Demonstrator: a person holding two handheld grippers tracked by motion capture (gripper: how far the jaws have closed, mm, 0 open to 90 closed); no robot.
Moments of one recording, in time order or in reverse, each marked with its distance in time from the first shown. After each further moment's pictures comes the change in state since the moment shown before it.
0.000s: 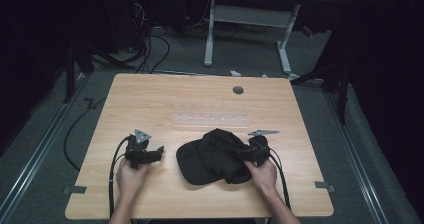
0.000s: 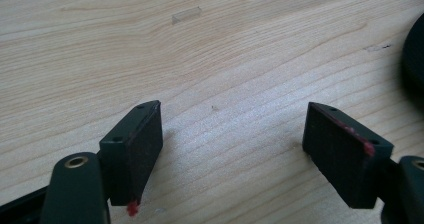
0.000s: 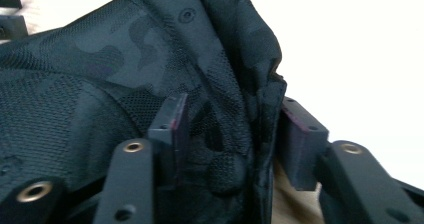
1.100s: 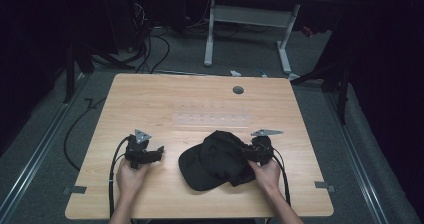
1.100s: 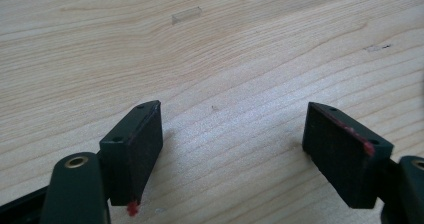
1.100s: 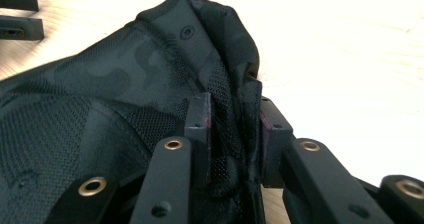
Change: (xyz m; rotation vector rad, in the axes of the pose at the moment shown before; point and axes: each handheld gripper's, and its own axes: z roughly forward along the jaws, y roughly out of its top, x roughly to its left) left arm 0.000 0.000 0.000 -0.001 0.000 -0.001; right arm 0.000 0.001 -0.015 -0.040 0.003 -0.054
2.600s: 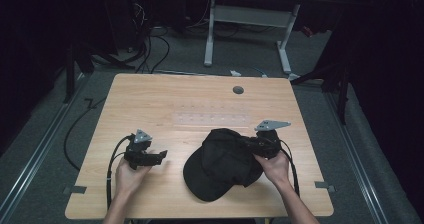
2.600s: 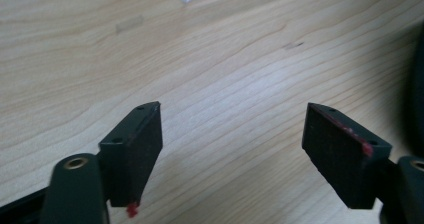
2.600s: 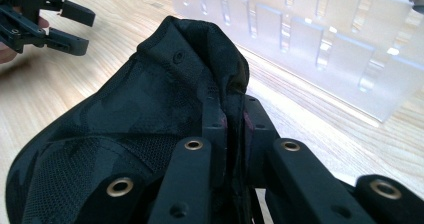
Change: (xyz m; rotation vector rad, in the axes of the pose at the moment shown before) left arm -0.017 0.013 -0.024 0.098 -0.147 -0.027; right arm 0.019 0.035 -0.046 -0.059 0.065 -0.219
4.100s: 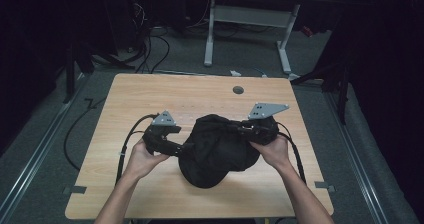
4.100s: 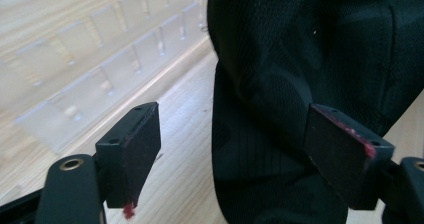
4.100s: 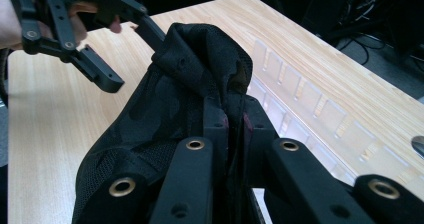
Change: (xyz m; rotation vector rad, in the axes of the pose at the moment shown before) left arm -0.100 0.058 -0.011 0.147 -0.379 0.103; right arm 0.031 0.071 -0.029 -0.099 0.103 -0.291
